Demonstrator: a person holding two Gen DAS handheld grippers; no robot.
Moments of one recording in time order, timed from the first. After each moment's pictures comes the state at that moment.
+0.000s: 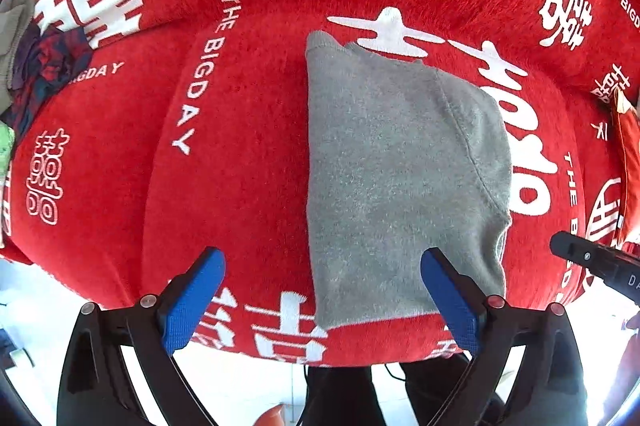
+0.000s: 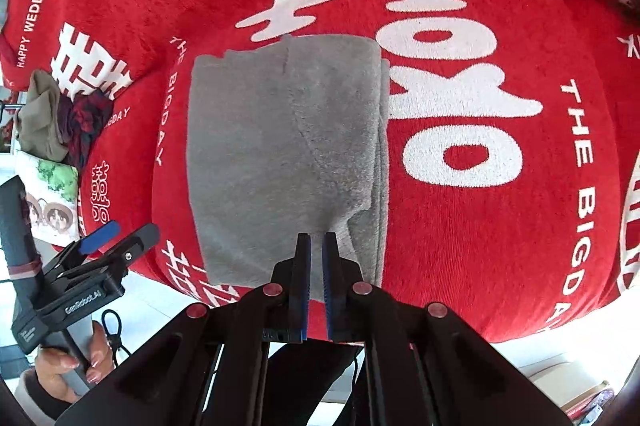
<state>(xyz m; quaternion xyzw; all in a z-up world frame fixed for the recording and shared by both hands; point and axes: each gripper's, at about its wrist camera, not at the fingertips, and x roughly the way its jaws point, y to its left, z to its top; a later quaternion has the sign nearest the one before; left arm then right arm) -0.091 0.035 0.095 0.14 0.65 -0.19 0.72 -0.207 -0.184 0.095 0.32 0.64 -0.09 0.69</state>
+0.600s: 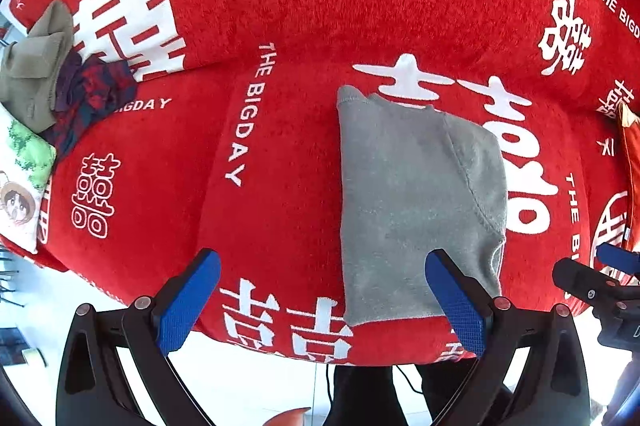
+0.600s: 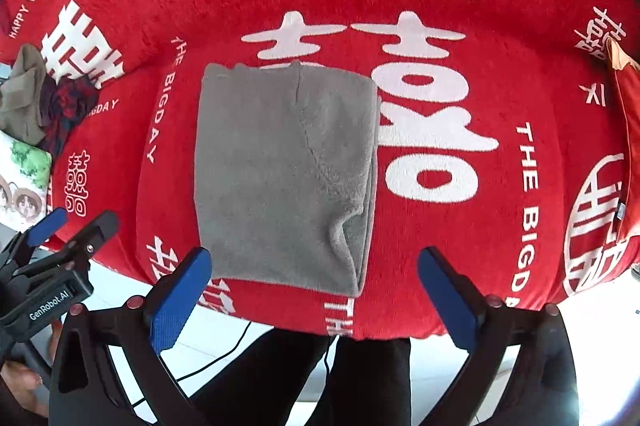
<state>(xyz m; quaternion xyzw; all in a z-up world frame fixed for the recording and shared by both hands) -0.086 0.043 0.164 0.16 0.61 -0.16 0.76 -0.188 -0.156 0.152 0.24 0.65 -0.13 0.71</state>
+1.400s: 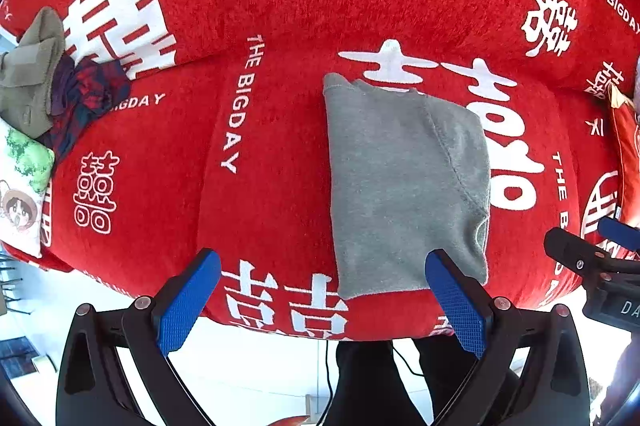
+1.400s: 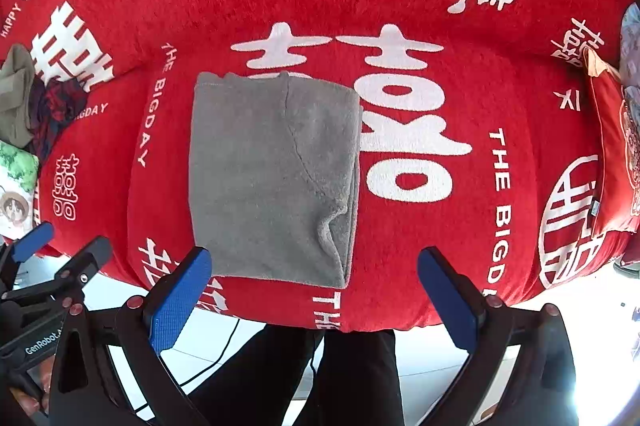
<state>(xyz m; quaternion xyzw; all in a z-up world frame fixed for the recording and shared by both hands) -0.095 0.038 0.180 0.17 0.63 -0.18 0.73 -0.188 -0.151 0.175 0.21 0.66 -0.17 0.71</state>
